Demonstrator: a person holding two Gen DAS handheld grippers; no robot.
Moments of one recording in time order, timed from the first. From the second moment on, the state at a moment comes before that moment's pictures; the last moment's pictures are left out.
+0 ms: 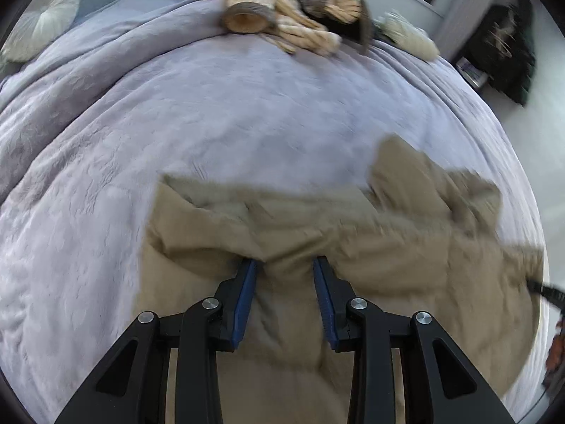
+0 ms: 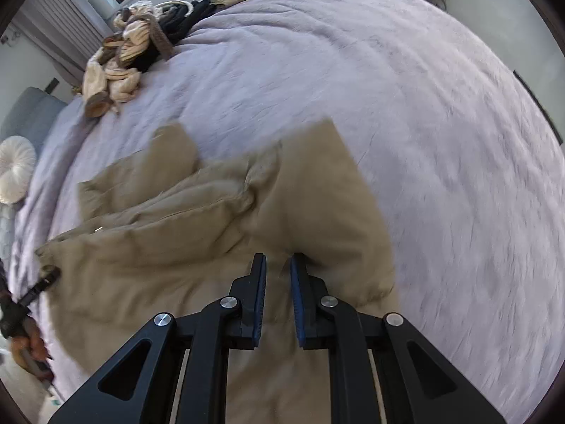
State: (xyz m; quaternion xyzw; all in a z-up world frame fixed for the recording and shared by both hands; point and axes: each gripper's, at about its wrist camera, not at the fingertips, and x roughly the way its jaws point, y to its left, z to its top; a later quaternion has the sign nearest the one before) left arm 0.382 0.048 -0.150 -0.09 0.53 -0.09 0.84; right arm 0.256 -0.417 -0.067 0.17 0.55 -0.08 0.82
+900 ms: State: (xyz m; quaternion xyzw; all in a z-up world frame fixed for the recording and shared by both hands) left arm 0.420 0.050 -0.168 -0.08 0.53 -0.02 0.85; right arm 0.301 -0.427 -0.100 0.16 0.52 -0.12 0.83
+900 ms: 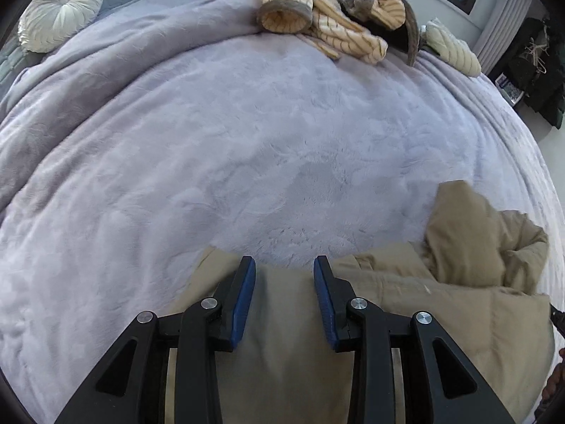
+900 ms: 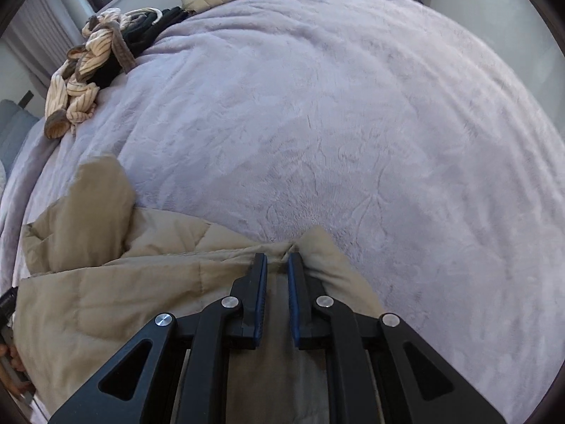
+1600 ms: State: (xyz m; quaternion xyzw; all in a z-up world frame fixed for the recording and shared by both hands) left arm 0.229 0.061 -0.144 -0.04 0.57 -0.02 0.82; right arm 0.152 -0.365 -0.048 0.25 0.52 -0.06 0.81
